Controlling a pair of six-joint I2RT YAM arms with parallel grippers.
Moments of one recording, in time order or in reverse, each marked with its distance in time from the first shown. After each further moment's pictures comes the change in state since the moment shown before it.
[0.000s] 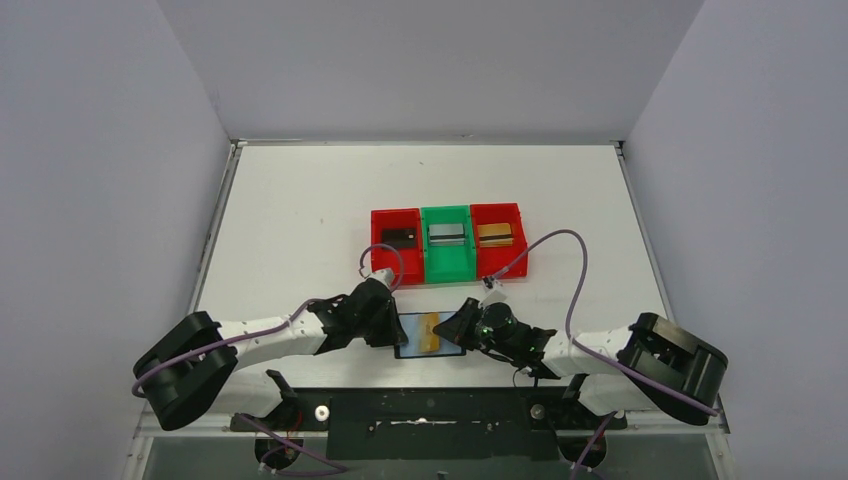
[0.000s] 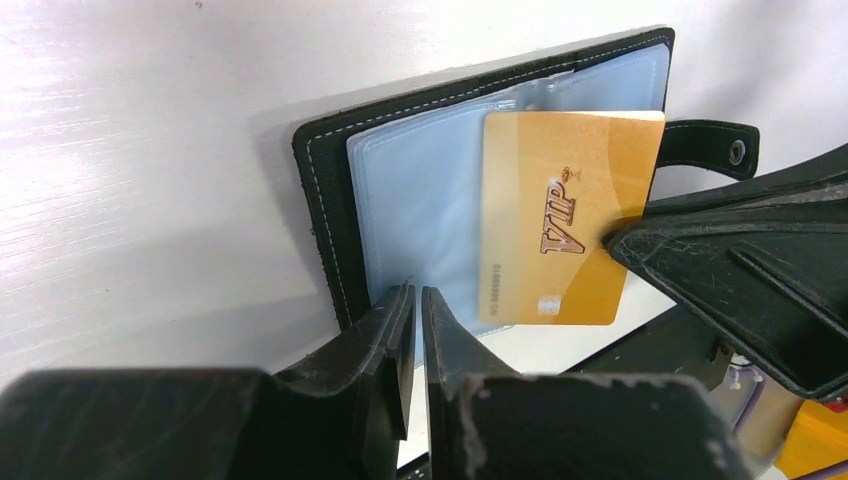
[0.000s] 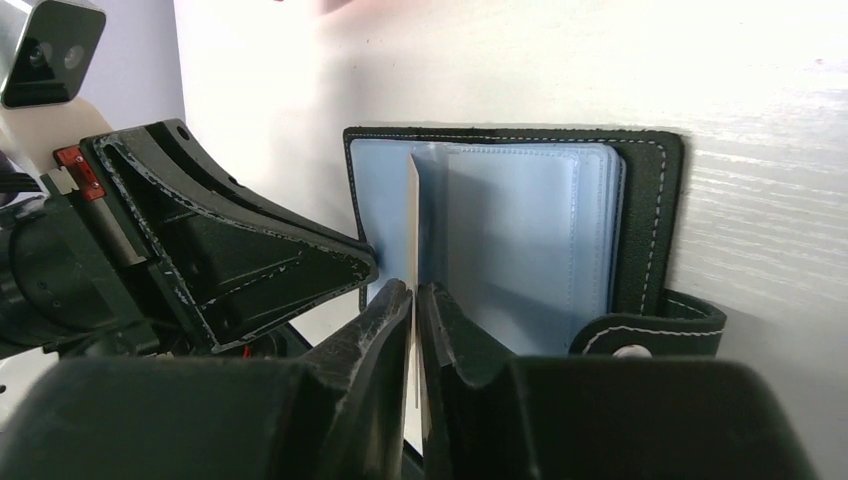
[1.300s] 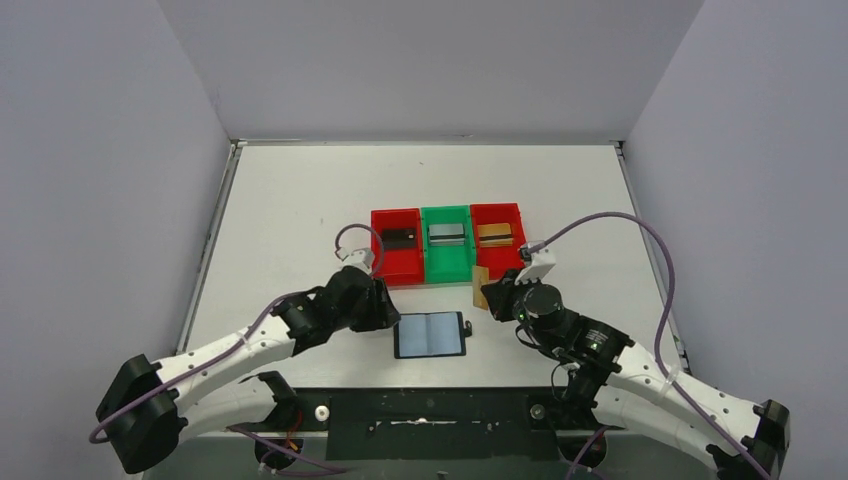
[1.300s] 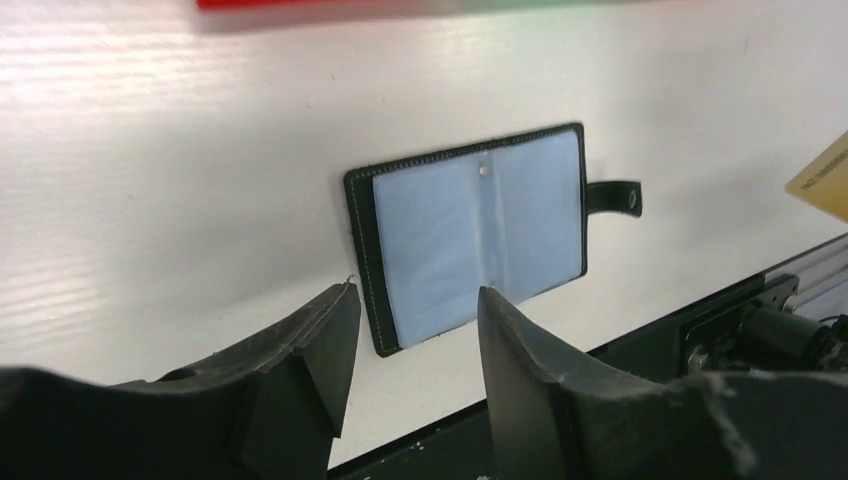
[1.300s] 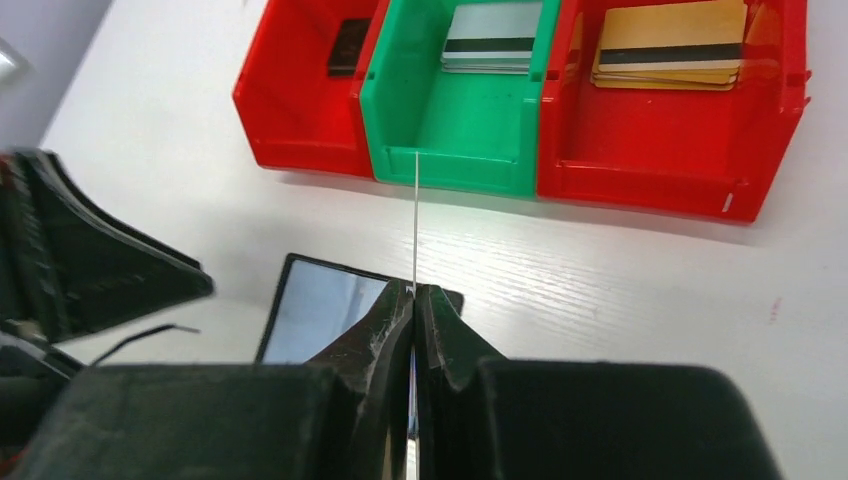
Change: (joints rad) left arm 0.030 -0.247 0.076 -0.238 -0.125 0.057; right arm -0.032 -0.632 0.298 -0.813 0.347 -0.571
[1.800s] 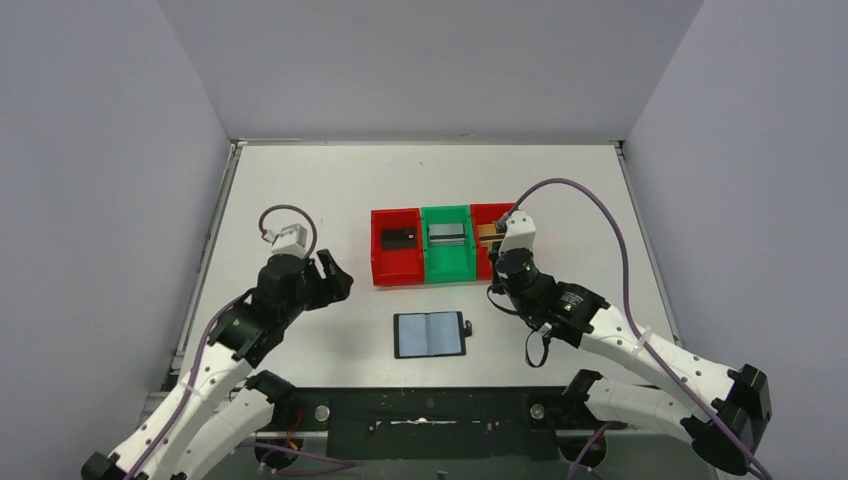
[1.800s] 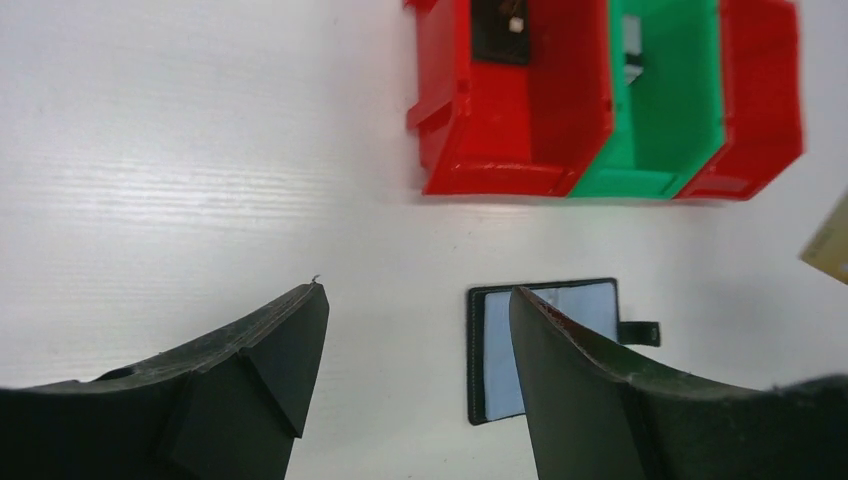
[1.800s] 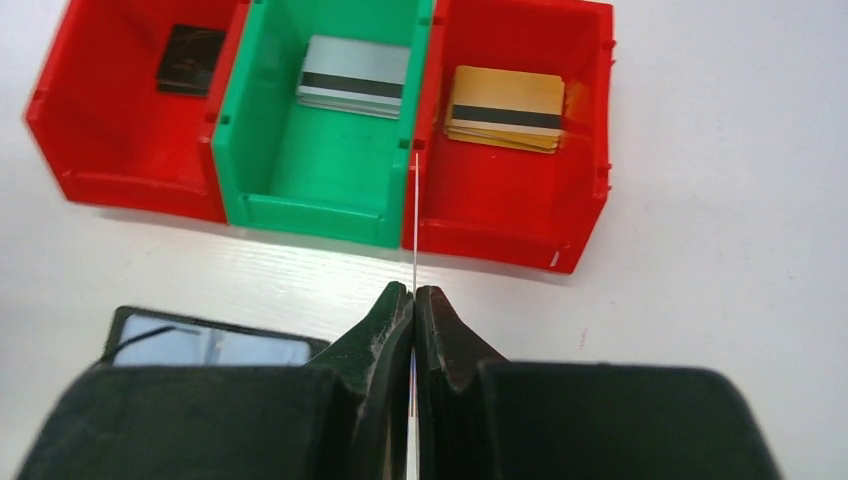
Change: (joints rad) left arm 0.357 -0.284 0.074 -0.214 -0.073 0.195; right arm -0.039 0.273 0.237 -0.141 0.171 -0.248
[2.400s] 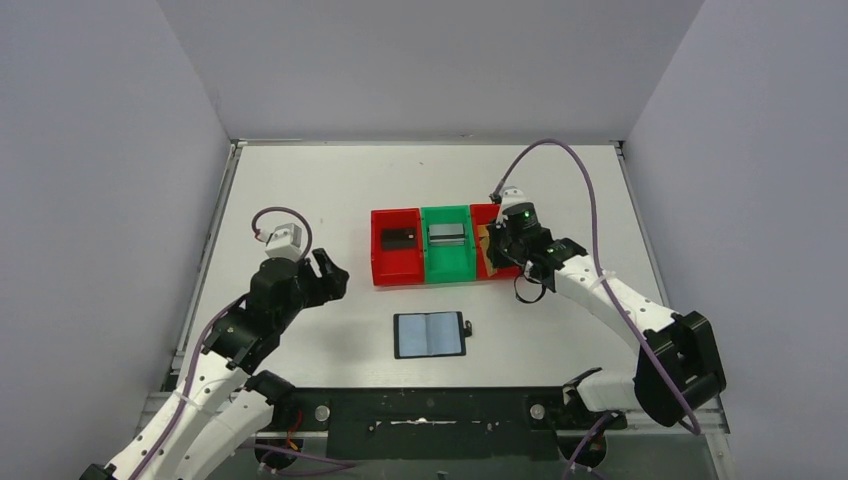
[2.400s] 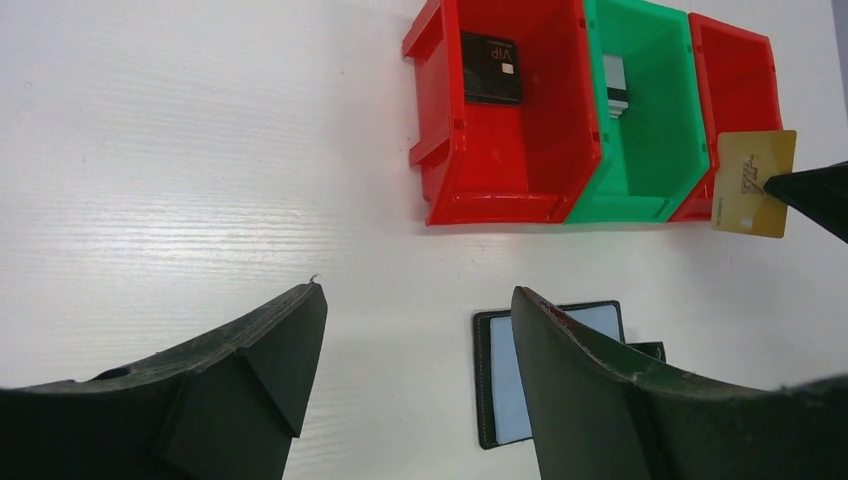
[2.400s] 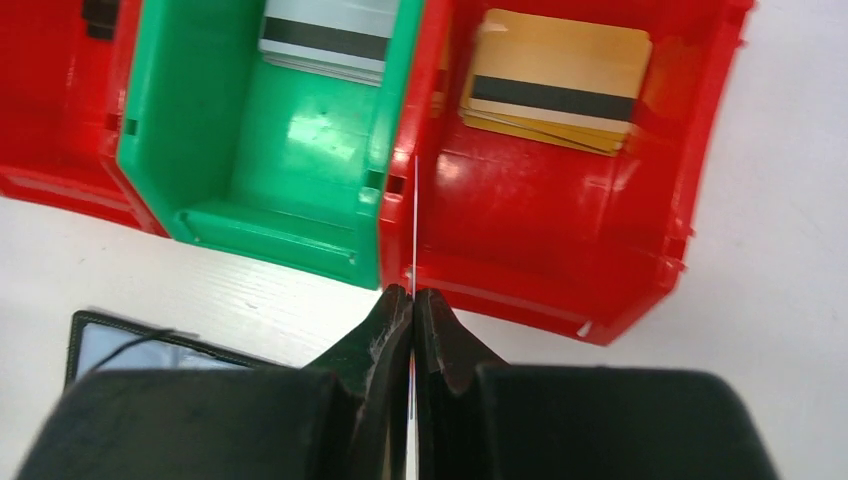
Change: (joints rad) left arm 0.000 -0.136 -0.009 0.041 -0.043 0.071; right arm -0.394 0.361 0.119 0.057 -0.483 -0.126
